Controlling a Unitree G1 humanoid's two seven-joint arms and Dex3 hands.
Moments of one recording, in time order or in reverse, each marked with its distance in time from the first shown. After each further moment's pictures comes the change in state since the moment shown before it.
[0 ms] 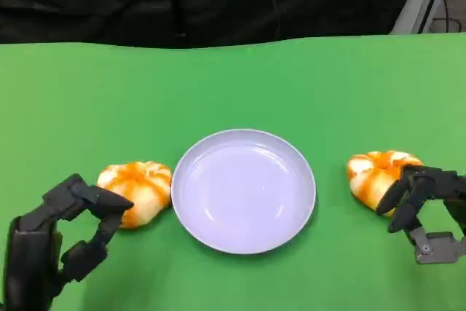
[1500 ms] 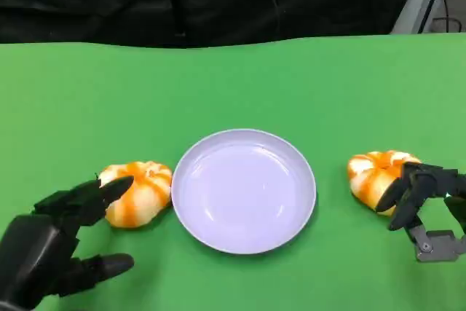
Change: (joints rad) left arm -0.001 0.256 -0.068 -0.087 0.691 0.310 0.304; right arm -0.006 0.000 0.000 0.005 0.000 -0.007 -0.008
